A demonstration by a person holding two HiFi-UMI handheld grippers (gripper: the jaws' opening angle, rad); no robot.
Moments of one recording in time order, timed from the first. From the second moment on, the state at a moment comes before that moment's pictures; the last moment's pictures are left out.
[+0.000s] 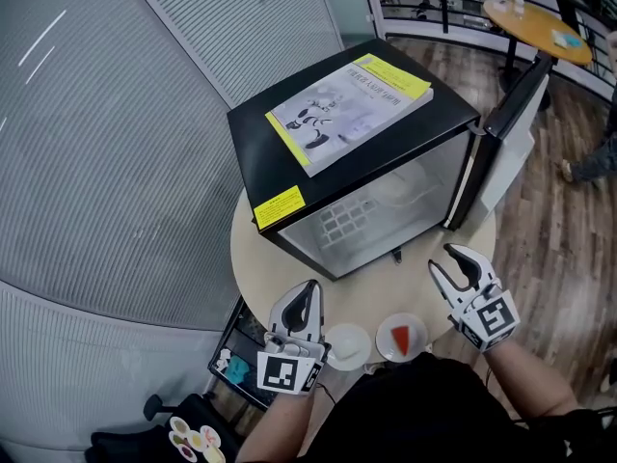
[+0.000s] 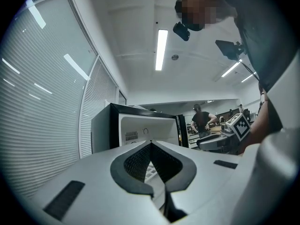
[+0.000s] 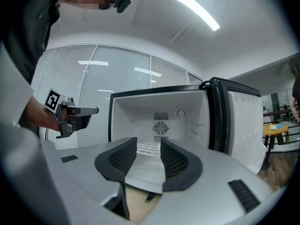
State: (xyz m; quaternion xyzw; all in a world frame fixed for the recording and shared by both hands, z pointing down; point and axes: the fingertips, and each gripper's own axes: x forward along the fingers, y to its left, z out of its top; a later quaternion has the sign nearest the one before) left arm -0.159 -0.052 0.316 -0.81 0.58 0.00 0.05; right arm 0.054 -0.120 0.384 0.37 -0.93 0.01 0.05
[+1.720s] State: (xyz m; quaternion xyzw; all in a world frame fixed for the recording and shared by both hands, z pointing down) left arm -0.217 0.007 0.310 -0.79 0.61 -0.03 0.05; right arm -0.008 -0.092 0.437 0.37 -0.93 0.09 0.03
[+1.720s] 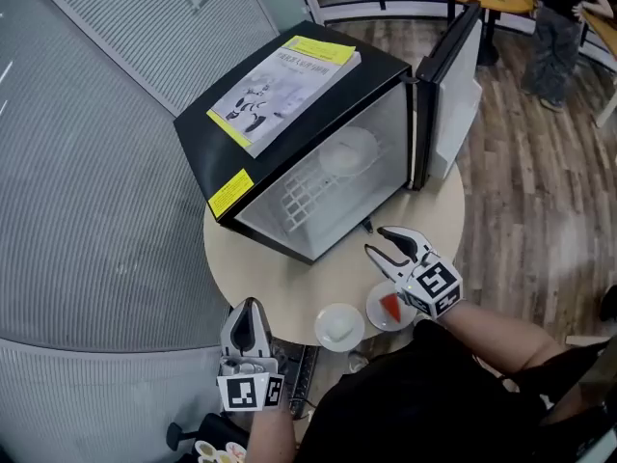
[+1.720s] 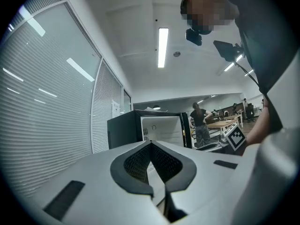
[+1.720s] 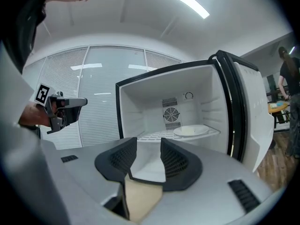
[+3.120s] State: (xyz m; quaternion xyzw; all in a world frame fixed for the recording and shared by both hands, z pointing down) left arm -0.211 0.068 0.356 -0.93 0.37 -0.03 0.02; right arm 0.067 0.117 0.616 0.64 -0.67 0.39 -0.07
